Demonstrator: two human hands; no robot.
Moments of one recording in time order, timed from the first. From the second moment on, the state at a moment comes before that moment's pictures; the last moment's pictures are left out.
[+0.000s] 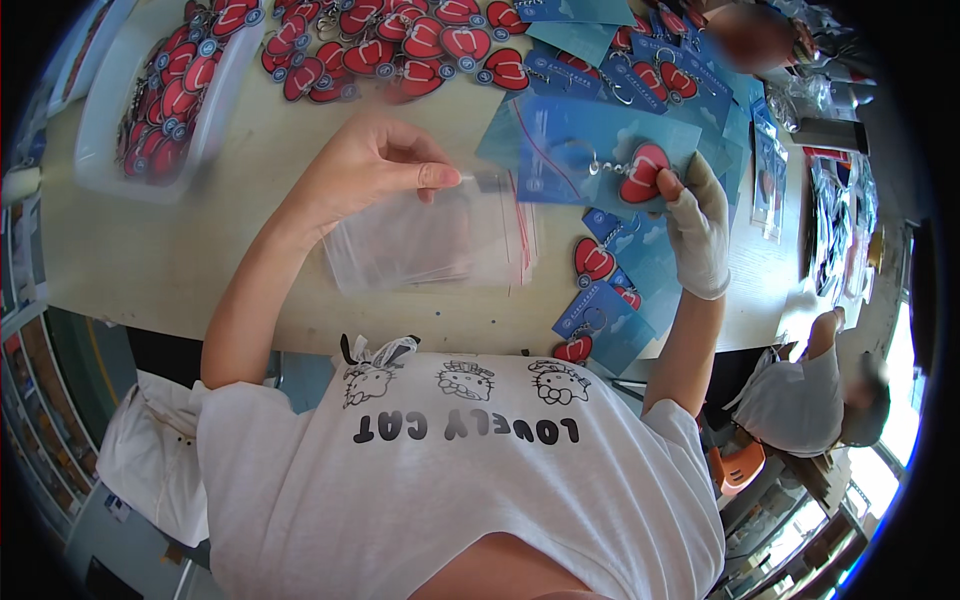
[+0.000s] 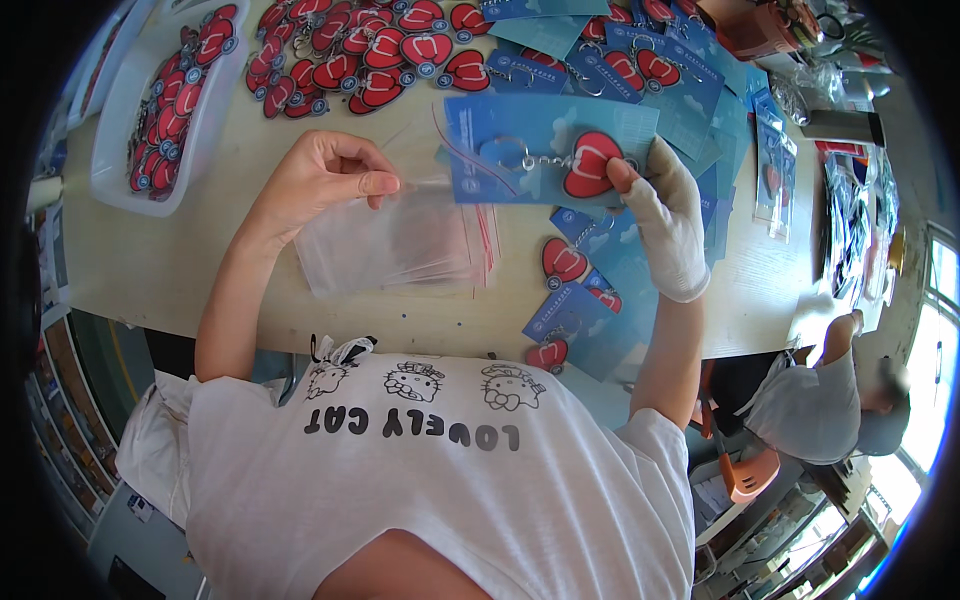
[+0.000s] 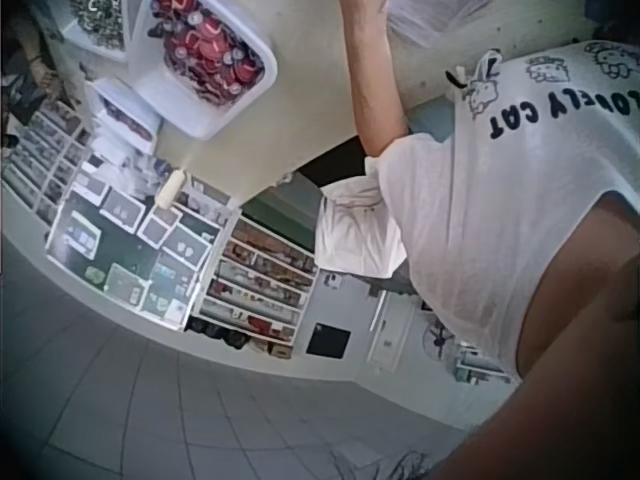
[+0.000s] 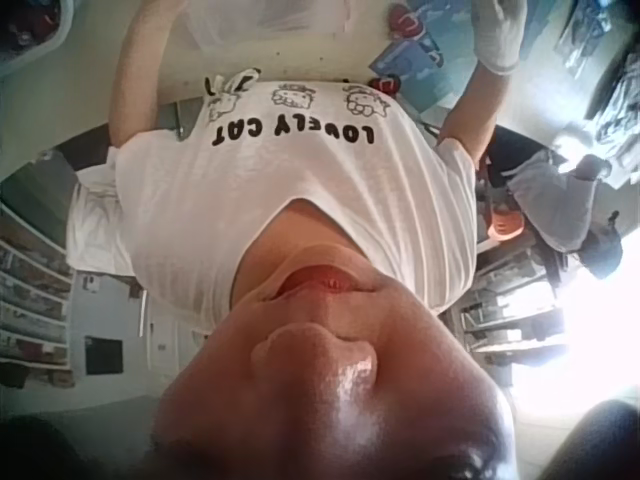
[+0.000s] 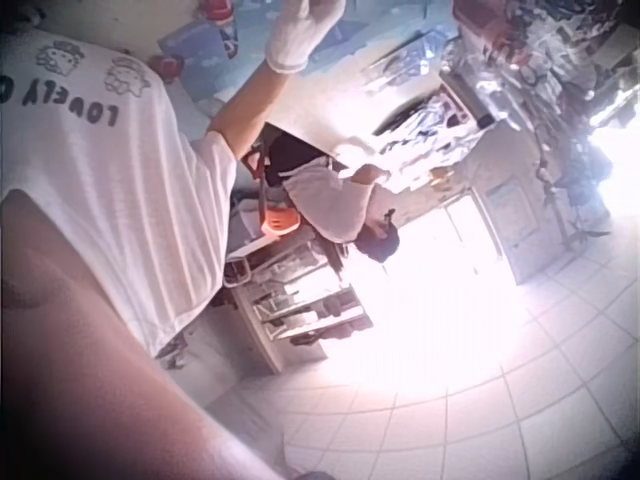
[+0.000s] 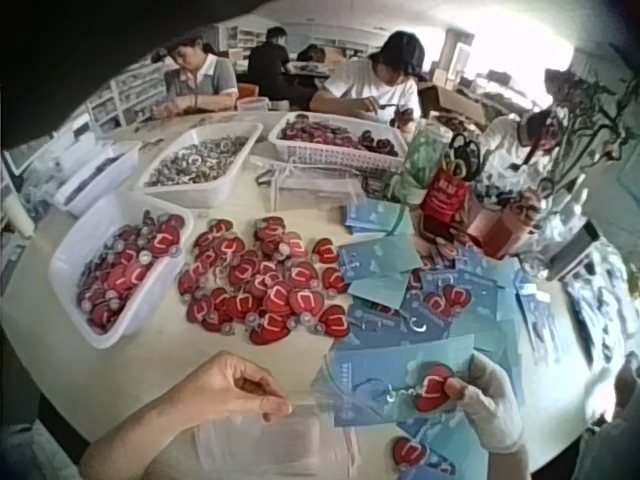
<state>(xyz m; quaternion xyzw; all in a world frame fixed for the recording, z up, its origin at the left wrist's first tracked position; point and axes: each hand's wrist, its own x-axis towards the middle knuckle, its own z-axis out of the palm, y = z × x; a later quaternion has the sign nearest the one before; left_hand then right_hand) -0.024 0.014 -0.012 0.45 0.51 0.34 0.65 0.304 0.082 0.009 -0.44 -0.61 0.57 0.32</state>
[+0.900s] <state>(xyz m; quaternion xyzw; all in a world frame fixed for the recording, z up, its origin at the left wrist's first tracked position) 0.004 0.018 -0.018 0.50 0.46 0.34 0.65 0.268 0.095 0.039 -0.44 -0.75 0.49 0.06</state>
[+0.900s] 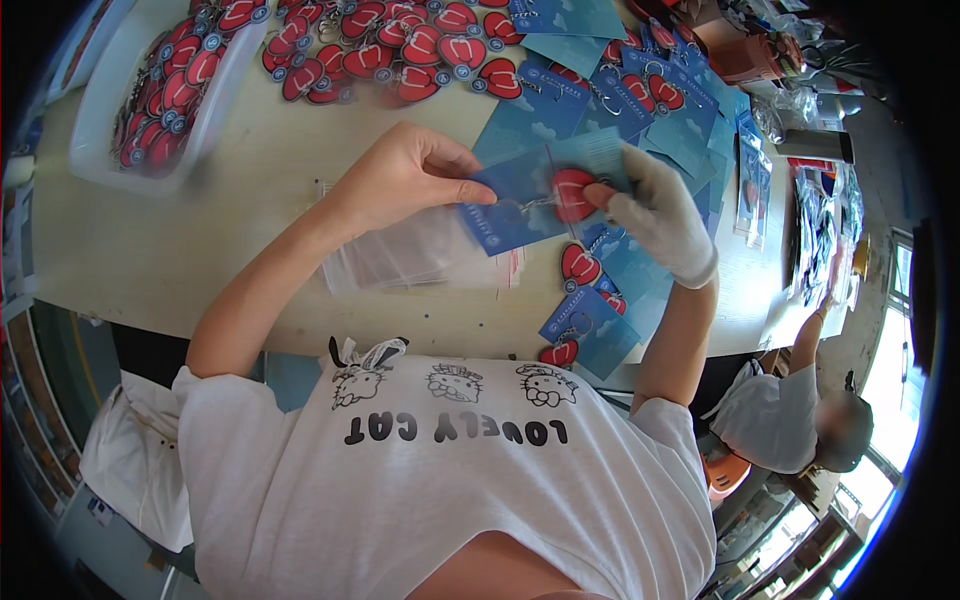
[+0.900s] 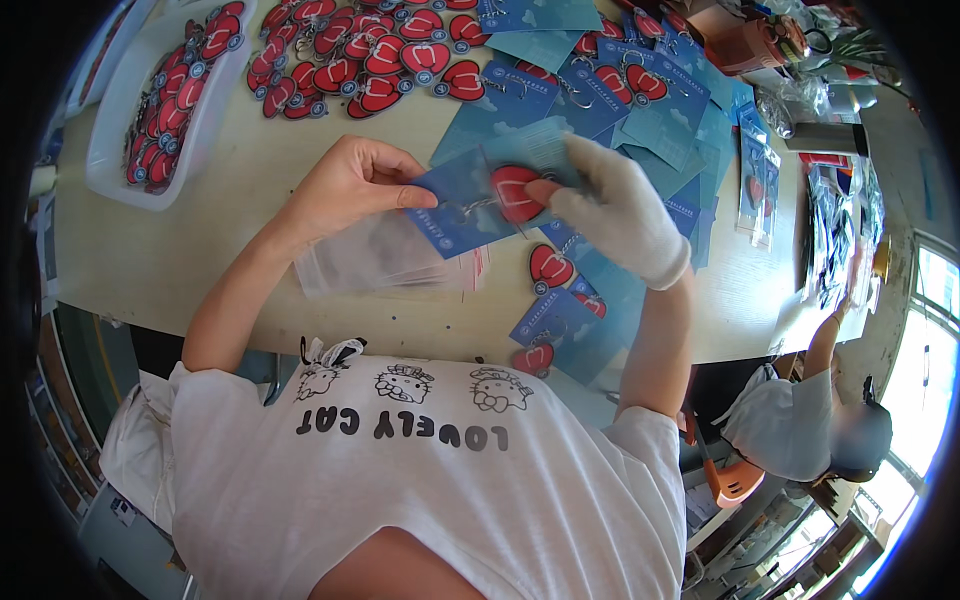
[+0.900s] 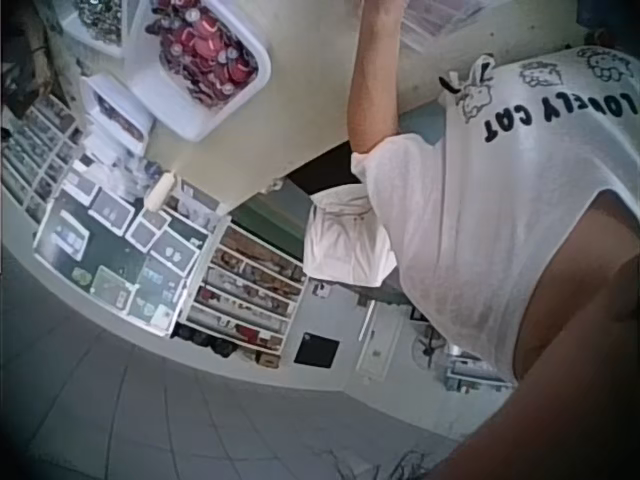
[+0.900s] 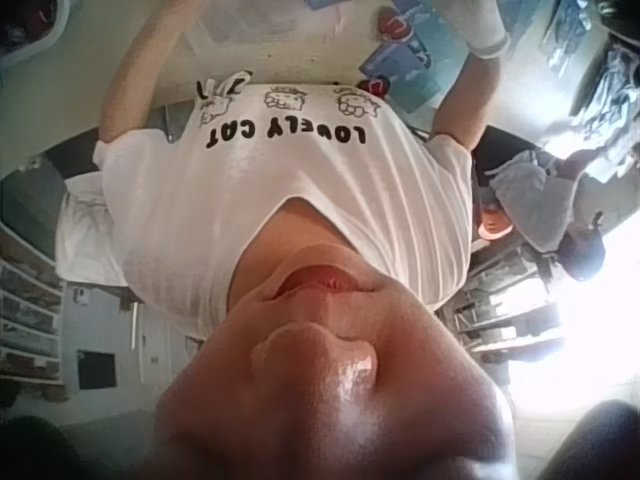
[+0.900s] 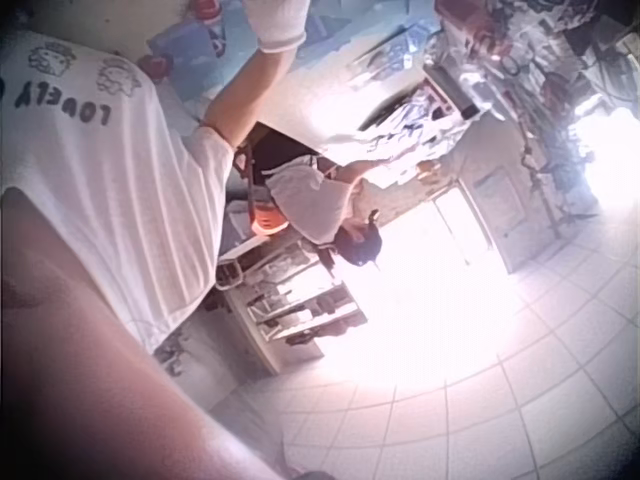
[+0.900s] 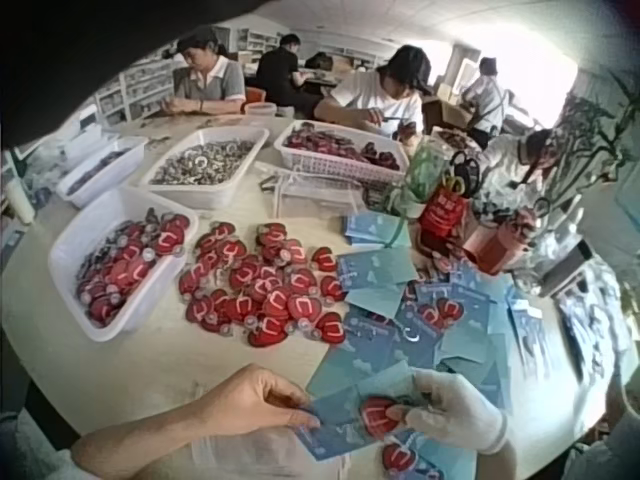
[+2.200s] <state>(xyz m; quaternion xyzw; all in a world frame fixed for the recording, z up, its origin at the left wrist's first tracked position) 0.033 0.055 0.005 0.65 0.41 0.31 0.57 0.280 0.070 0.031 -0.42 -0.62 0.64 0.17</state>
